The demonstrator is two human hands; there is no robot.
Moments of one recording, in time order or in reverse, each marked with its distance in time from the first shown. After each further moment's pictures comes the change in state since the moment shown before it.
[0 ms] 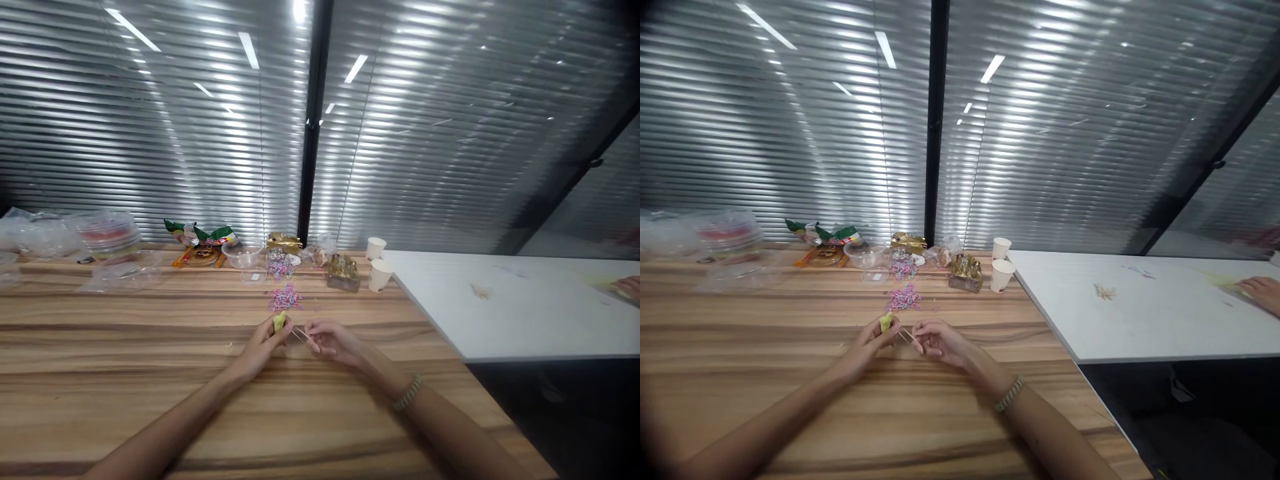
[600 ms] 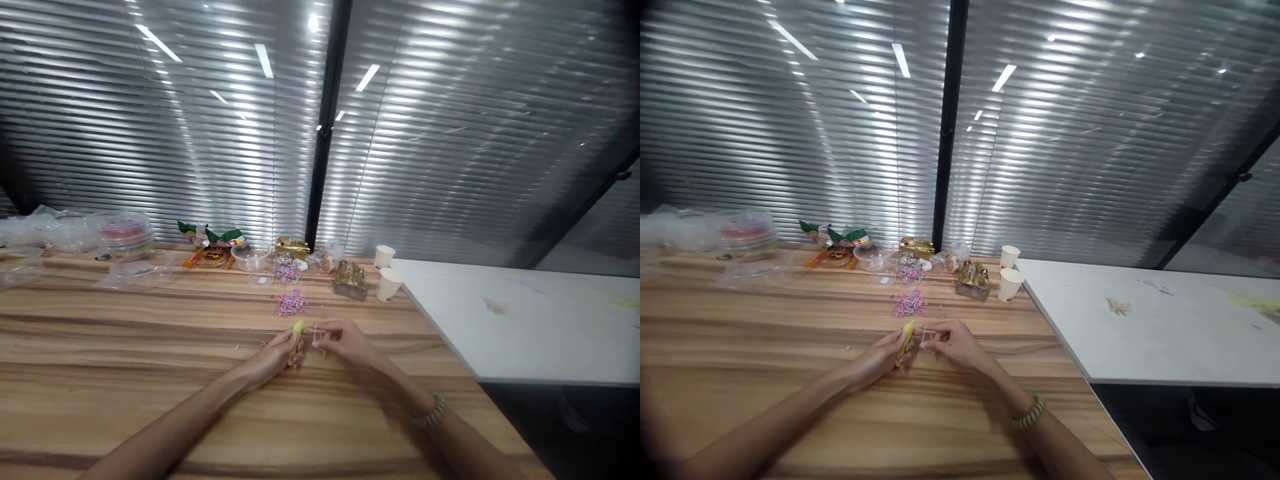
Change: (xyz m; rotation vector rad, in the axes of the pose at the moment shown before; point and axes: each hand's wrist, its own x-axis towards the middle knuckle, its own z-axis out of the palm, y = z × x) left_hand 0.004 -0.011 0.007 -0.449 -0.257 -0.207; right_hand -0.009 -0.012 -0.007 -1.043 0.249 -0.217
